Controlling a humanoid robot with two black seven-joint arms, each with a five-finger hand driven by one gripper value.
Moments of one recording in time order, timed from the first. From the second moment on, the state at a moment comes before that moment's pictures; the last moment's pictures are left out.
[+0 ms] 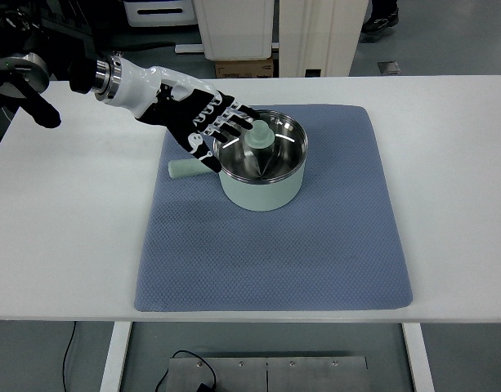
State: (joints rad) left arm -1.58 0.59 0.02 -1.18 0.09 -0.61 0.32; right arm -0.03 0.00 0.44 0.16 -0.34 -0.11 -0.05
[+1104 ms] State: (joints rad) left arm -1.03 0.58 -0.49 -0.72 -0.27 -0.32 -0.11; right arm -0.03 0.00 0.44 0.16 -0.34 -0.11 -0.05
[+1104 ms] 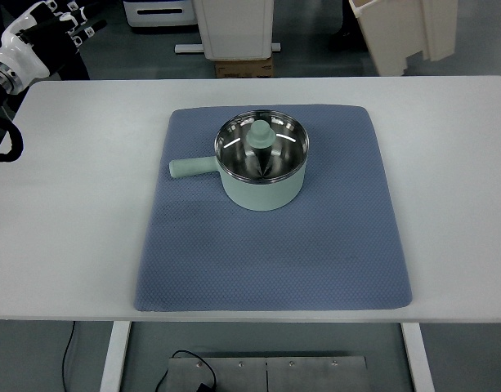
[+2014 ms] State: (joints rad) left arm -0.76 0.46 -0.73 -0.55 -0.32 -0.47 -0.11; right arm -0.03 0.00 0.44 0.16 -0.34 -0.11 -0.05
